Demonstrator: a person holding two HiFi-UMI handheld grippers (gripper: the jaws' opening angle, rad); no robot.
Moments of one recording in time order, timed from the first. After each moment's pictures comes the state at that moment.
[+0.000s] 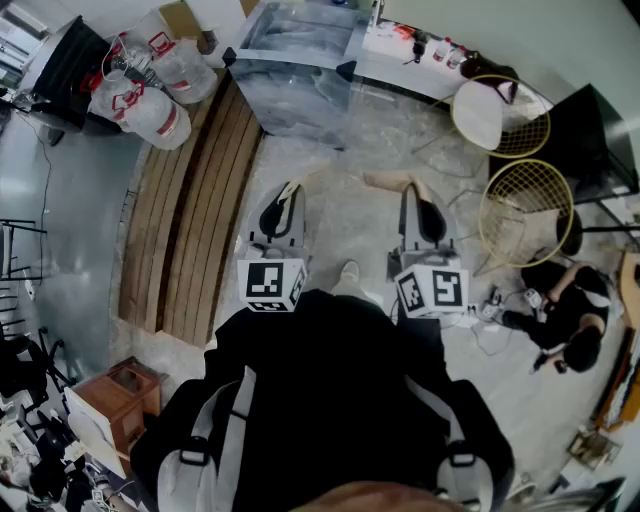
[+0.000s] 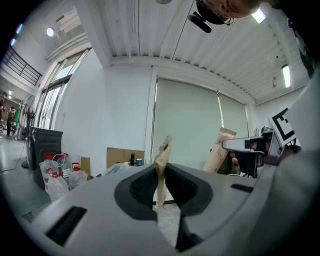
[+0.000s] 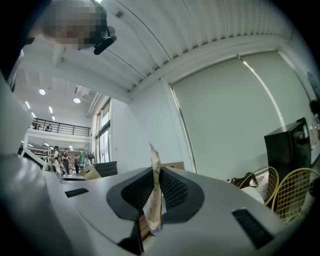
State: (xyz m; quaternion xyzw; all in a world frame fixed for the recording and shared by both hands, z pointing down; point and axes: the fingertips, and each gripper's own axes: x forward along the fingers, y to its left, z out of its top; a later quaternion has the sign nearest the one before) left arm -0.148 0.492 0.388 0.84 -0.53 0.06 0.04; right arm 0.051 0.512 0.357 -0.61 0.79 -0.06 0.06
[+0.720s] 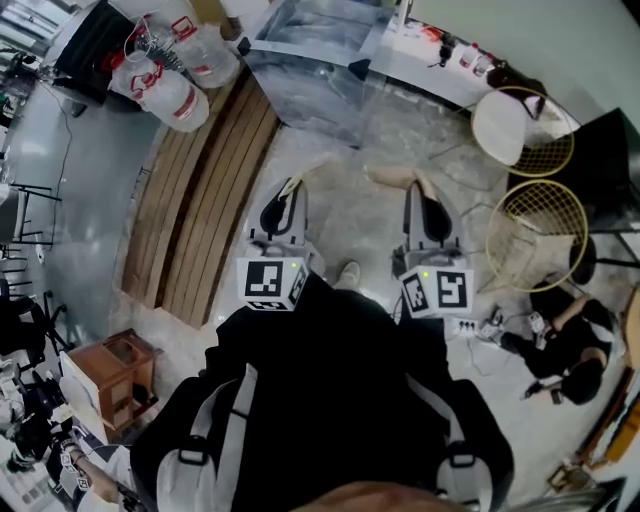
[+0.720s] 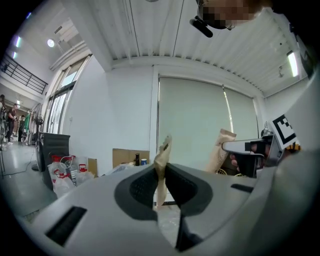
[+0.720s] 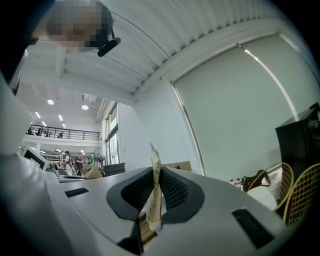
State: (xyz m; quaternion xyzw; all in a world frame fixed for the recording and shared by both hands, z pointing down) left arm -0.098 0.475 0.384 0.82 -0.57 0.06 0.04; right arm 0.101 0.477 0.360 -0.57 0.82 -0.06 0.06
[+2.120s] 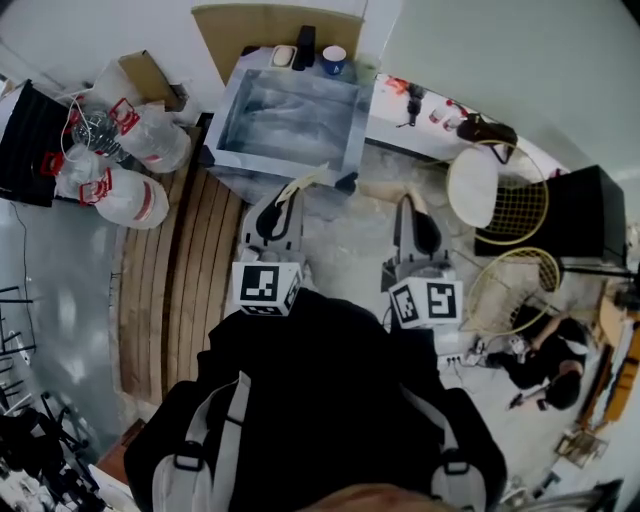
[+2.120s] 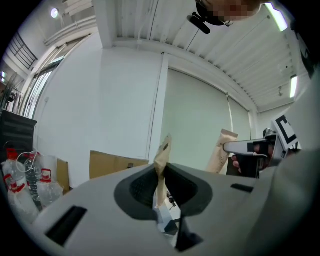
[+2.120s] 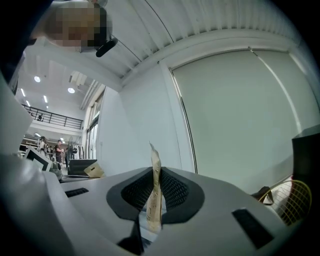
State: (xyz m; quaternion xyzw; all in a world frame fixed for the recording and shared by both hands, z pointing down) left arm -0.144 0.049 0.380 0.87 -0.49 0.02 0.06; right arm 0.042 0.094 0.342 -0.64 0.76 -0.04 0.03
